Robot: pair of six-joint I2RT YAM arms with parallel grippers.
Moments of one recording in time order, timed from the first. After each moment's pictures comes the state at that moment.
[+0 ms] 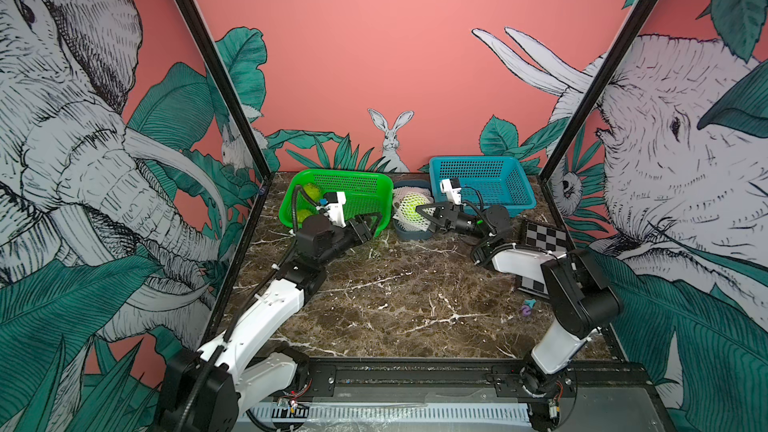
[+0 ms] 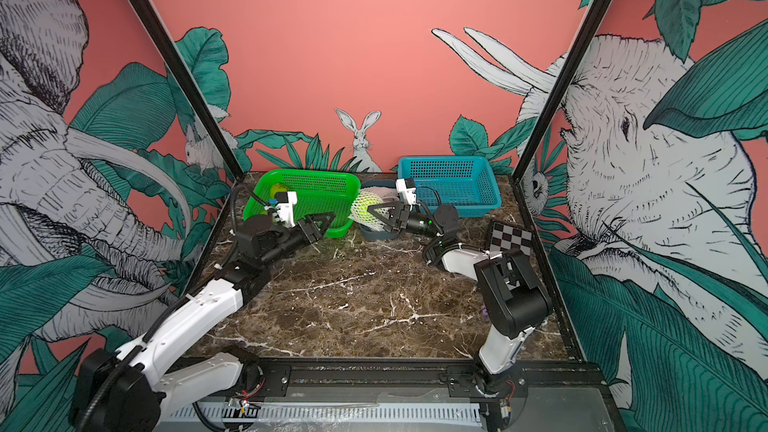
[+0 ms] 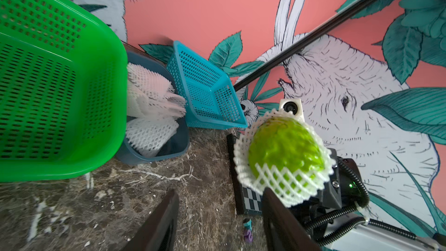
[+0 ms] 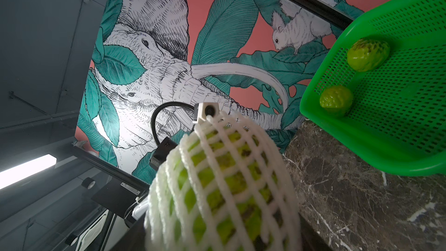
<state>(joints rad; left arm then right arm) -0.43 1.02 0.69 0.19 0.33 -0.84 0.41 1.72 0.91 1.19 -0.98 1.42</state>
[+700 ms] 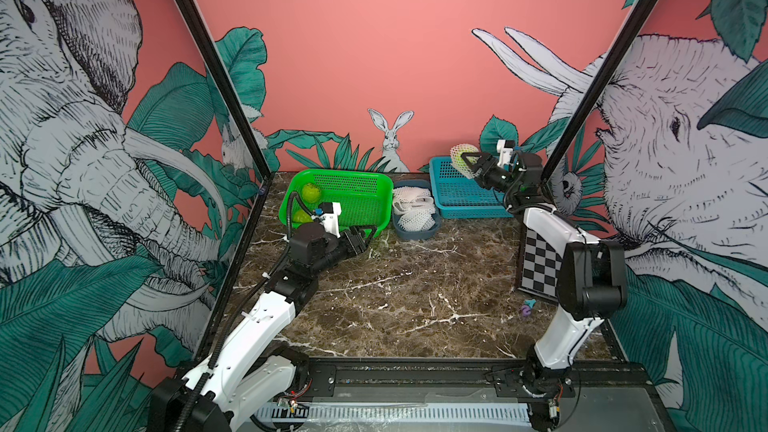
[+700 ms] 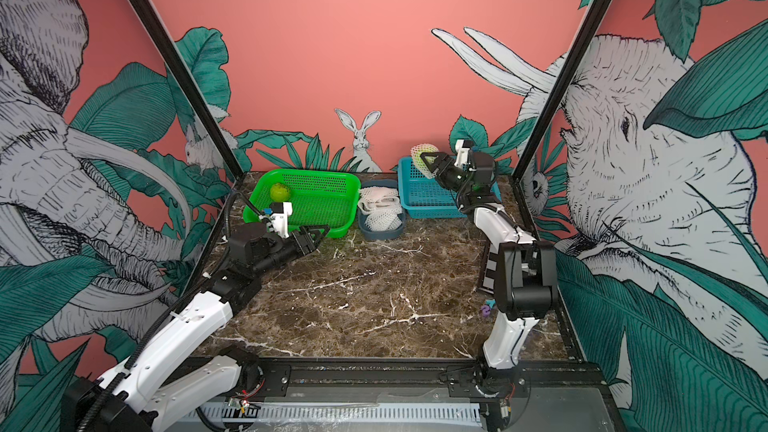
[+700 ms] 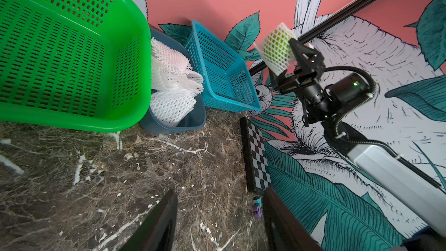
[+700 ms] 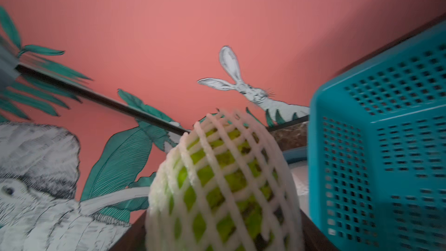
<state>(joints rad) -0.42 0.95 0.68 0.00 0.36 -0.80 0.06 1.84 1.40 0.26 -0.63 0.92</state>
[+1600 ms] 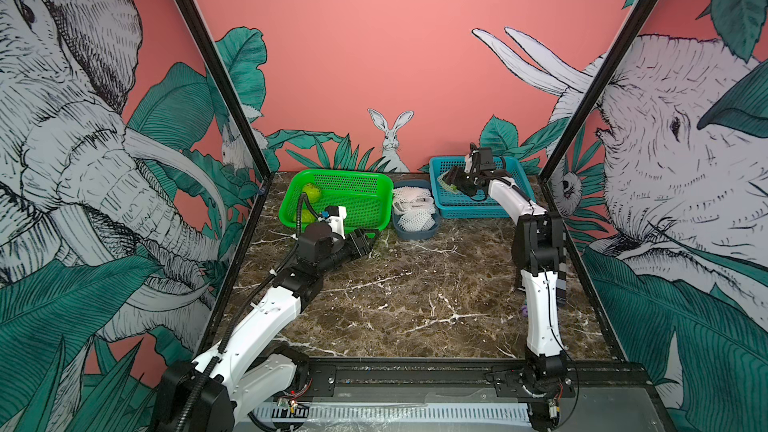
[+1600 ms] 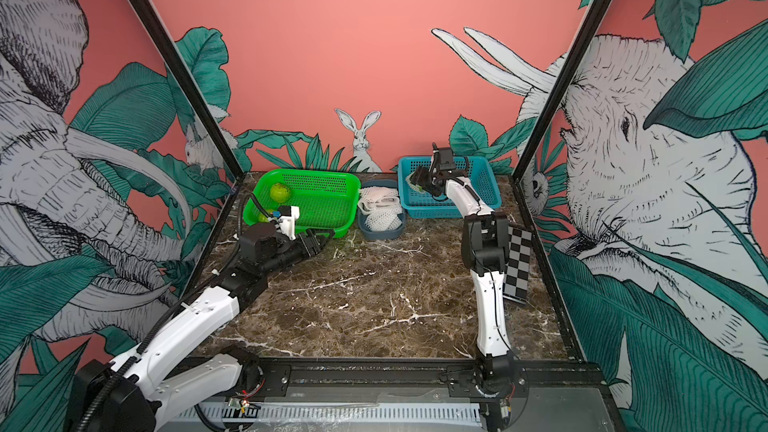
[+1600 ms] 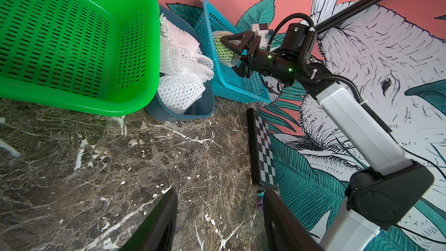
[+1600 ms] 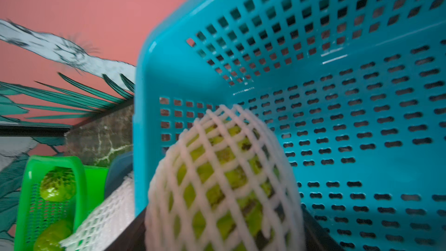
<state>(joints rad) -0.44 1.01 0.66 0.02 0.36 -0.83 0.18 2.40 2.13 -0.53 -0.28 0.52</state>
